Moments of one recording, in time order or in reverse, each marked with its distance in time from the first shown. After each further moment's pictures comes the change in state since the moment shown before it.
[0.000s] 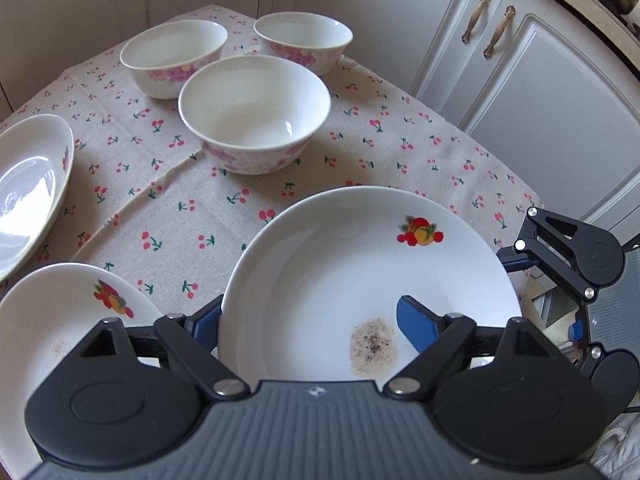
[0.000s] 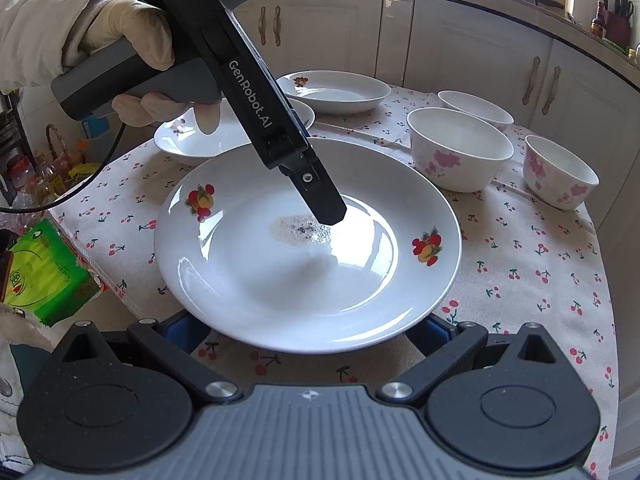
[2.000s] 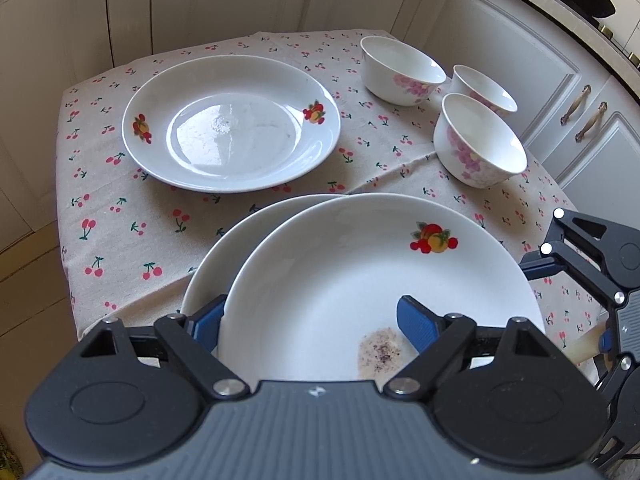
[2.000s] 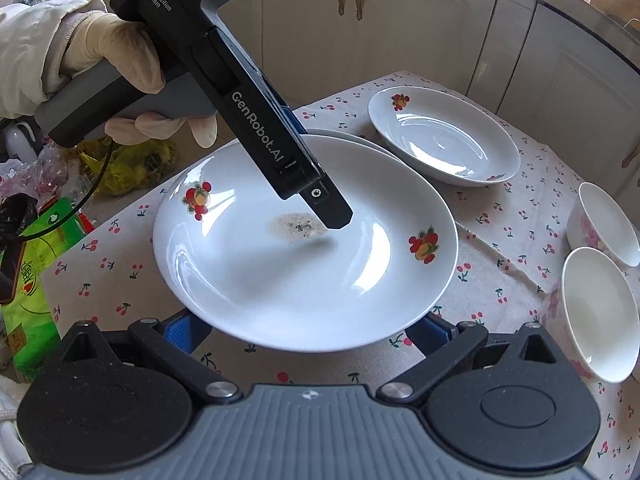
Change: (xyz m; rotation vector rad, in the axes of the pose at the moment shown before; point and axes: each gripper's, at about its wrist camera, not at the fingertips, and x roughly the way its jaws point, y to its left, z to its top) left arm -0.053 0.151 -0.064 -0.257 -0.093 0.107; right arm 0.099 0.061 0.131 -0.167 0.155 0.120
